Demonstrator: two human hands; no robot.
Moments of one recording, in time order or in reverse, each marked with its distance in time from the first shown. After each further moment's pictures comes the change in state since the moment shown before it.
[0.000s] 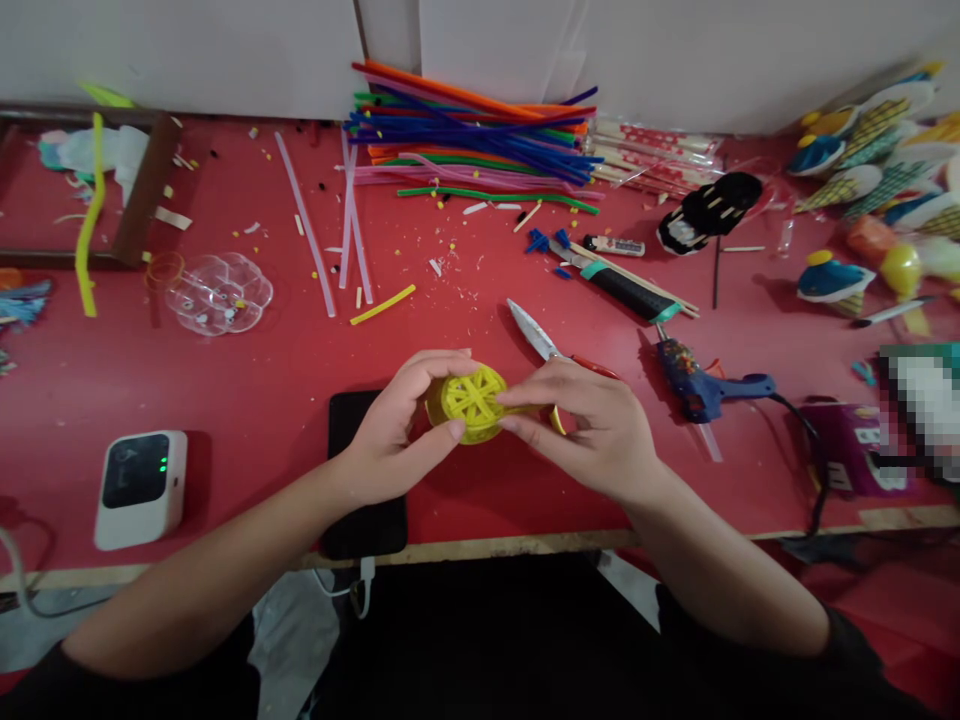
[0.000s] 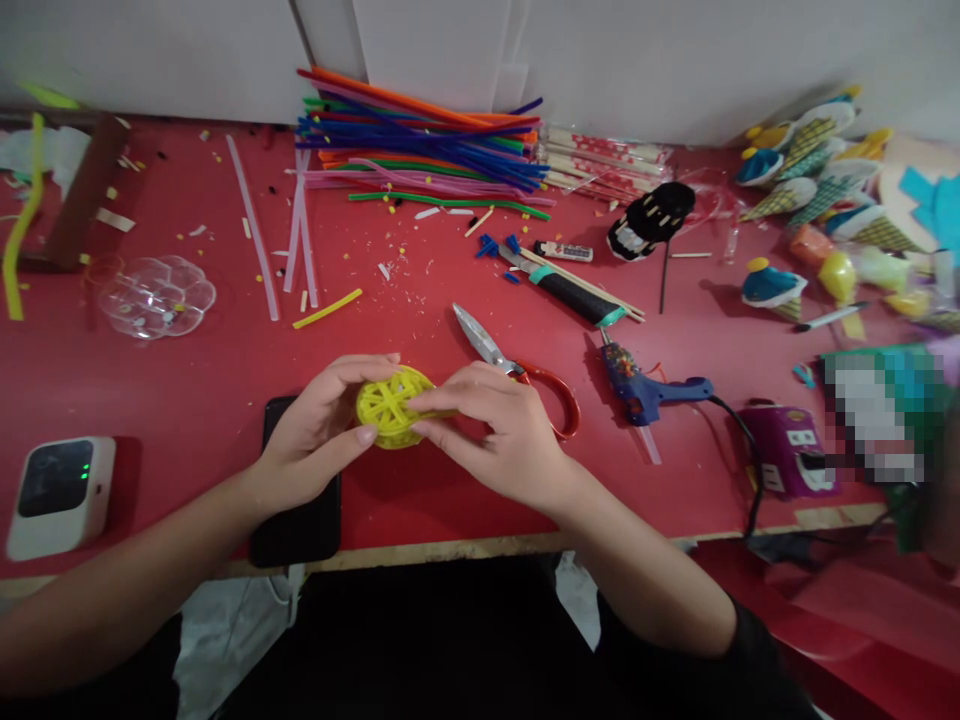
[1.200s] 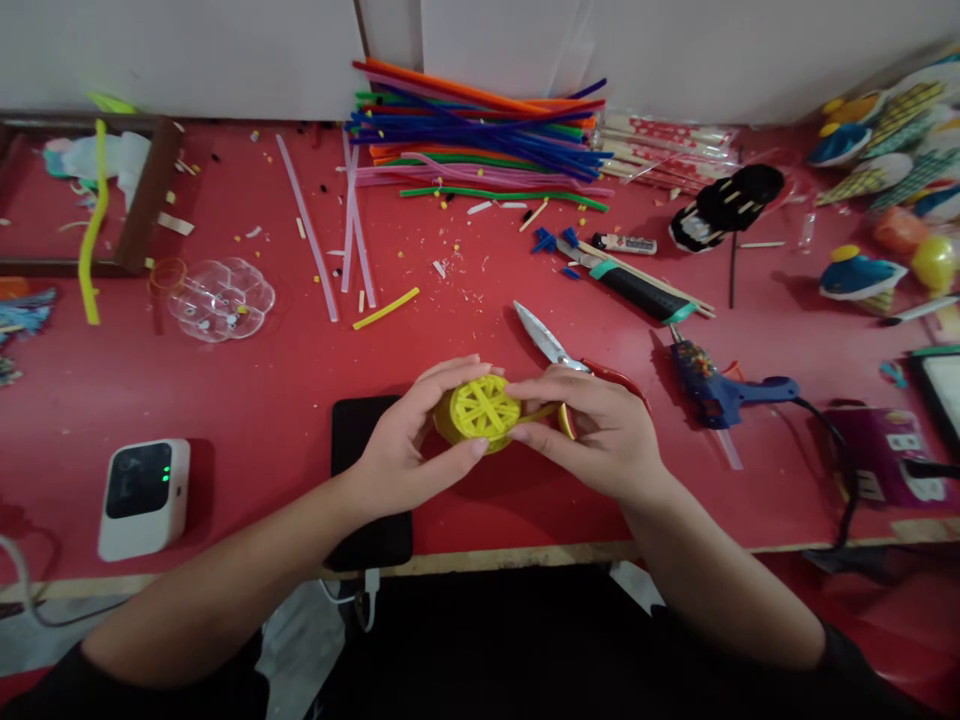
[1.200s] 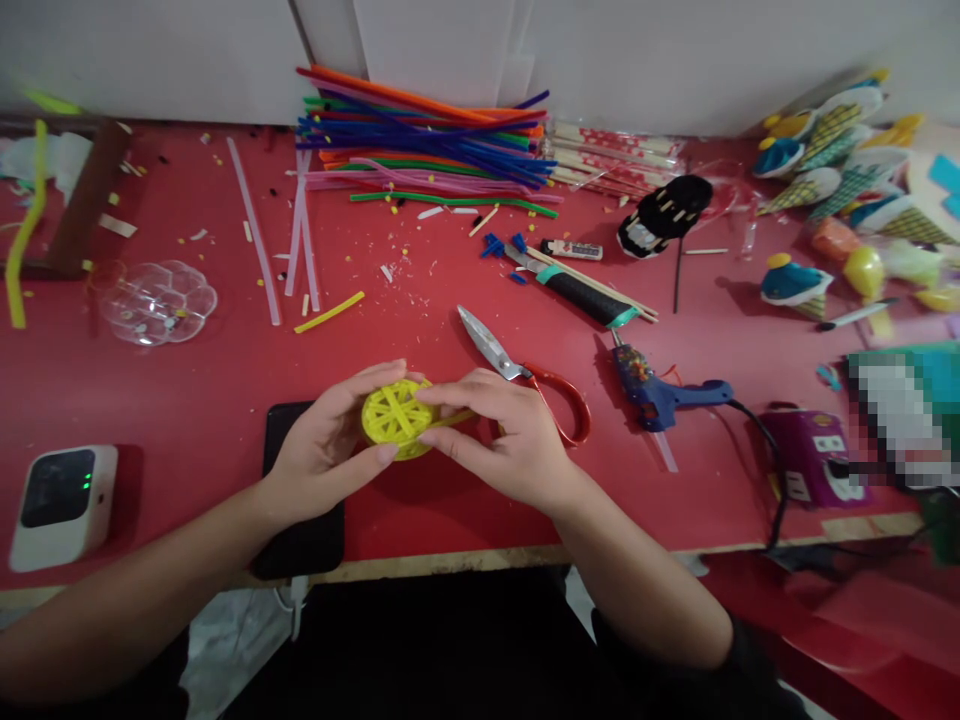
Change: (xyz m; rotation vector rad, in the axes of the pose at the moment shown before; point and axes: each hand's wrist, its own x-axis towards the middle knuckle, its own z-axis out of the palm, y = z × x) left_hand -0.007 -0.009 0.011 -0.129 0.017 -0.020; right_hand -0.007 0.012 0.003 0.153 -0.015 0.127
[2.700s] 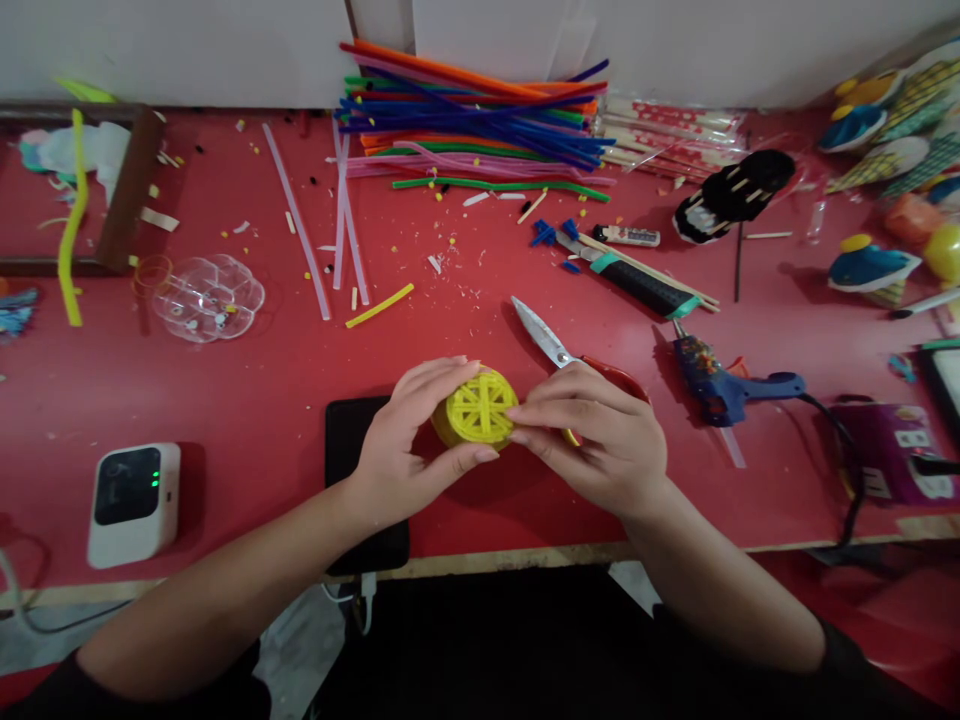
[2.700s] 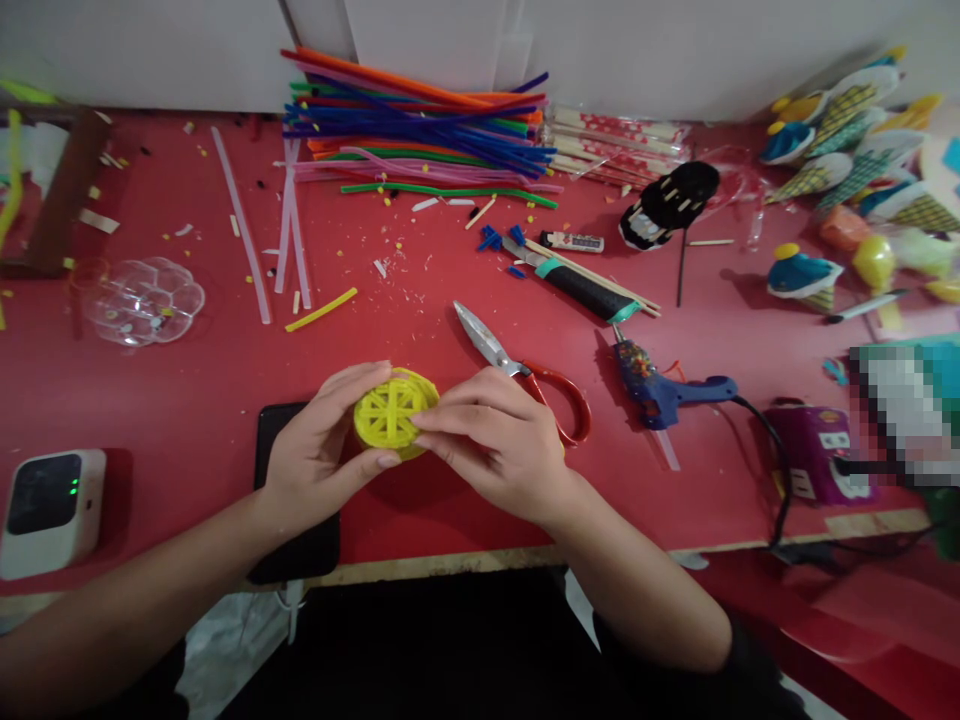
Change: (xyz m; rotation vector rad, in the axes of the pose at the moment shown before) left_hand 0.002 0.001 0.001 0.292 0.098 0.110; right_hand 0.001 -0.003 0.003 -0.229 0.115 -0.258
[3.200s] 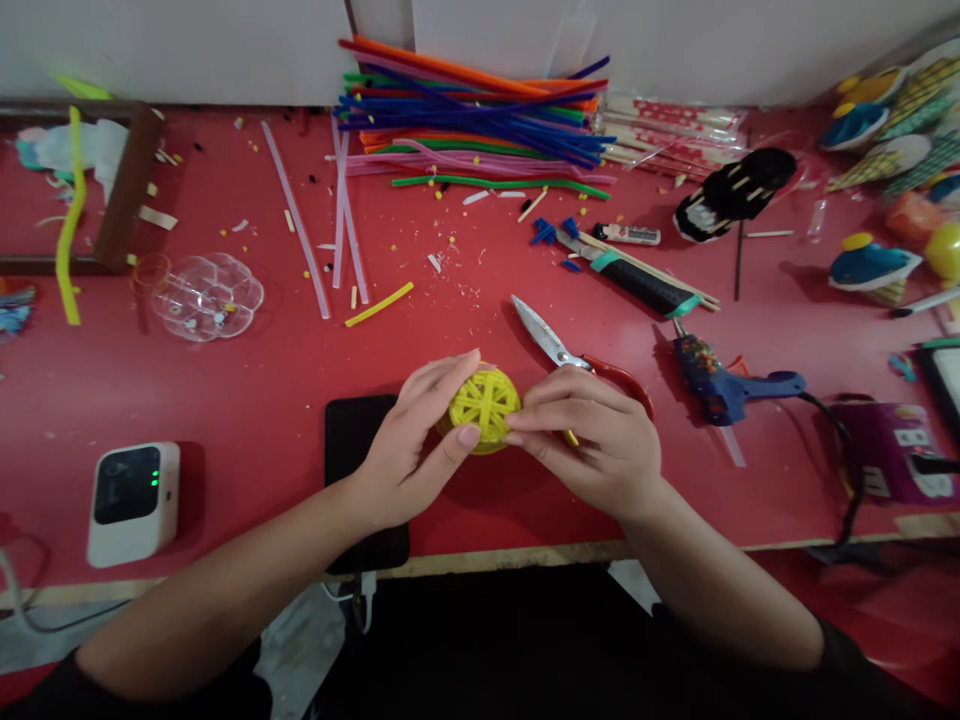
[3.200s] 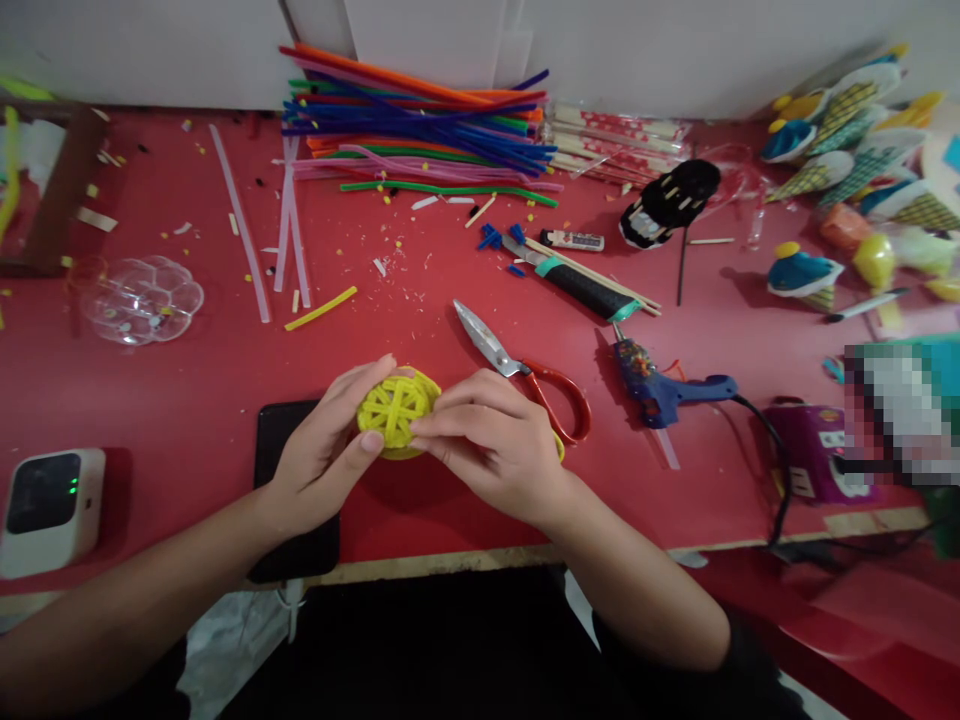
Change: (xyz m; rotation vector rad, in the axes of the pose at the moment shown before) left_hand 0.000 0.001 -0.003 0.066 -0.114 0.022; right_hand -0.001 -0.002 0.001 0.040 -0.023 0.038
